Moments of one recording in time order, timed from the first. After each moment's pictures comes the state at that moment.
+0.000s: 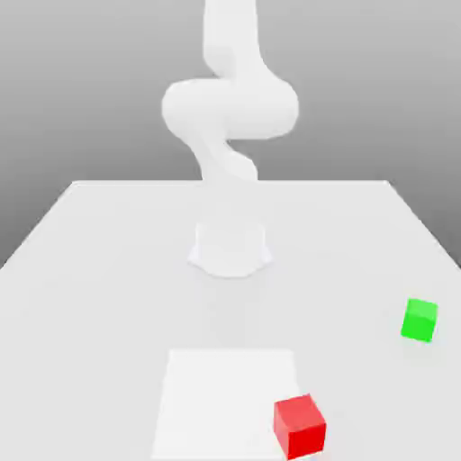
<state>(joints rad) 0.01 -0.71 0.01 -2.32 0.00 2.33 0.79</state>
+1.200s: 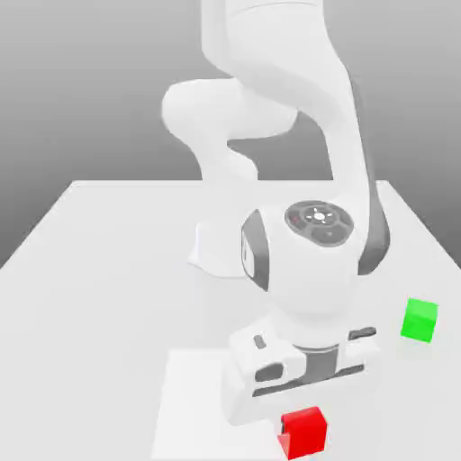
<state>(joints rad) 0.12 0.39 0.05 -2.44 -0.06 2.83 0.72</state>
